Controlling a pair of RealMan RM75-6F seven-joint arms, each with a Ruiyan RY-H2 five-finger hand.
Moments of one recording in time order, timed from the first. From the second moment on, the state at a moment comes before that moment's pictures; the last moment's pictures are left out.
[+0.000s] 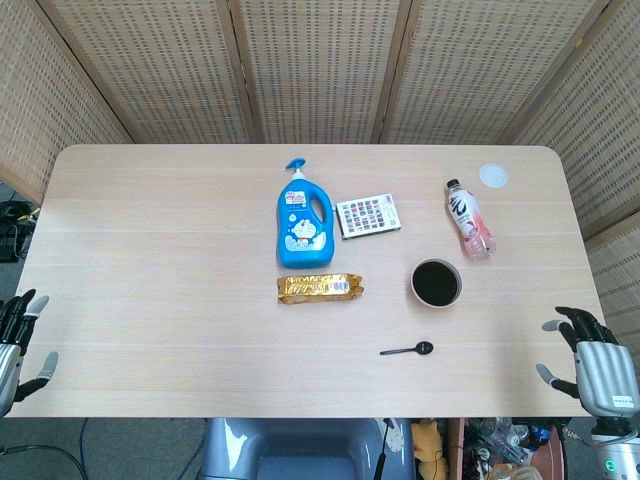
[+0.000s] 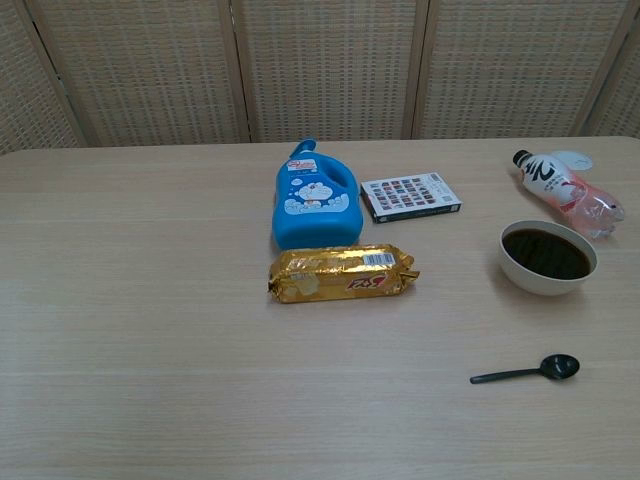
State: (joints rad) left arm 0.00 -1.13 0.01 -1.58 1.59 1.57 0.04; right arm 0.02 -1.15 0.06 -1.64 -1.49 1.52 -0.07
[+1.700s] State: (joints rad) left arm -0.03 -1.17 0.00 -1.49 1.54 1.49 -0.01; right arm 0.35 -1.14 0.07 -1.81 -1.56 1.08 -0.43
